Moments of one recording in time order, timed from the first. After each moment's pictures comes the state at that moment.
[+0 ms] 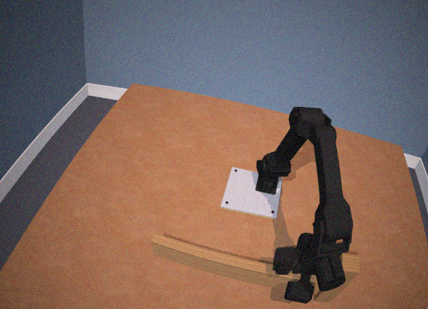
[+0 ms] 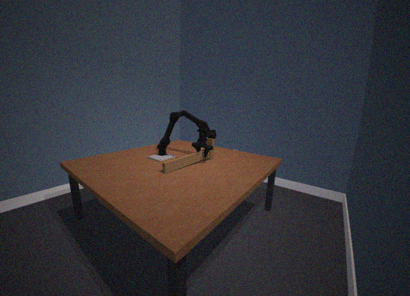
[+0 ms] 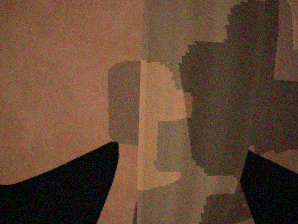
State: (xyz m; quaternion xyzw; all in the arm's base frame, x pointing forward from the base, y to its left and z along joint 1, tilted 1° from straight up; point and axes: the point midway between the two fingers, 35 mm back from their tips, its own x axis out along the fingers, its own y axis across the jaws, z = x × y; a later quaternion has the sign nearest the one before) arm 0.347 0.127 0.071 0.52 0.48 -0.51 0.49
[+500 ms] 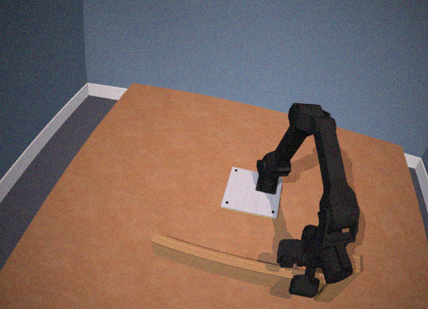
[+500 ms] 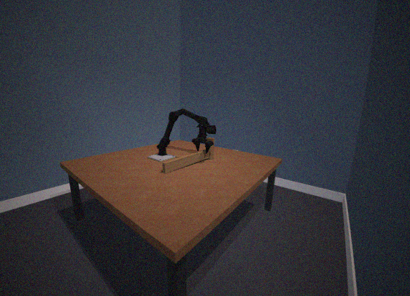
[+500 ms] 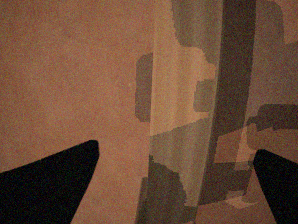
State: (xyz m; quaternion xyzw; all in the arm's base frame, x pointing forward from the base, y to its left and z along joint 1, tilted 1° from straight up) arm 0.347 0.126 0.105 0.52 0.48 -0.51 0.49
